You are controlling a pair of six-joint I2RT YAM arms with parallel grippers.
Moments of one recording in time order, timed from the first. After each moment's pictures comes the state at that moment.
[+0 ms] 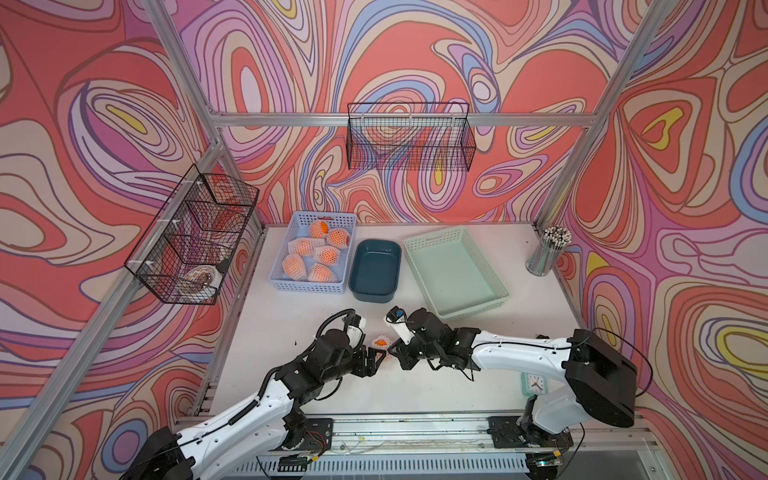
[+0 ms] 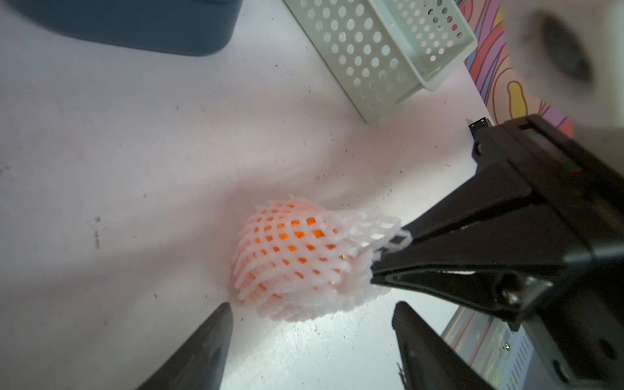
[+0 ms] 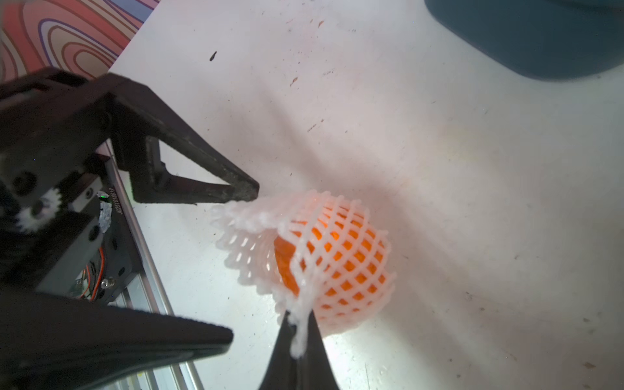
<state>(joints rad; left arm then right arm) -0.74 0.81 0.30 -0.09 0.13 -0.57 0.99 1.53 0.82 -0.08 -0.18 0.32</state>
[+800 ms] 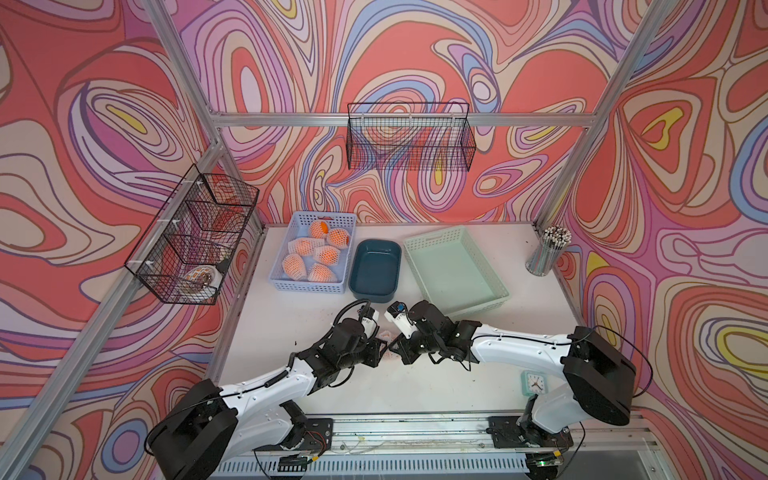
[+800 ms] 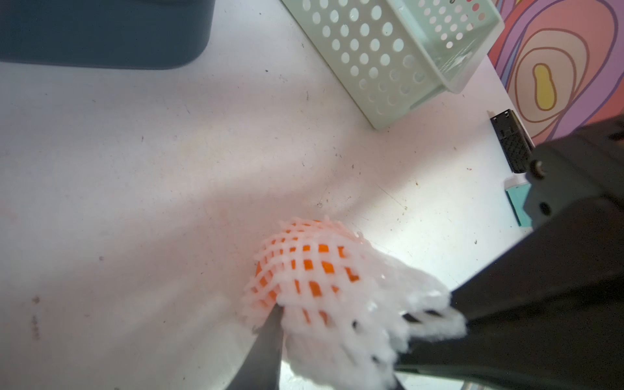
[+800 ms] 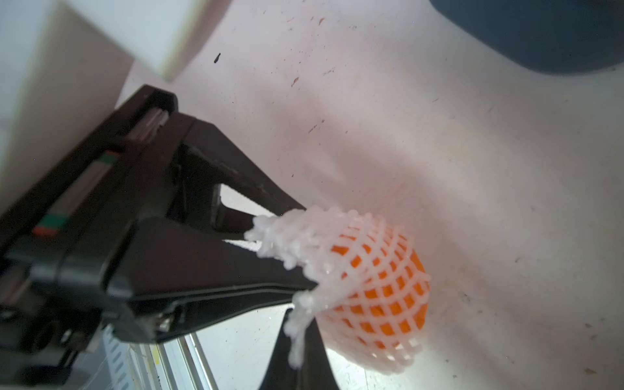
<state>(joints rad) -0.74 1.12 0.38 0.08 0.16 -0.53 0.94 1.54 0.86 -0.13 -0.26 0.32</state>
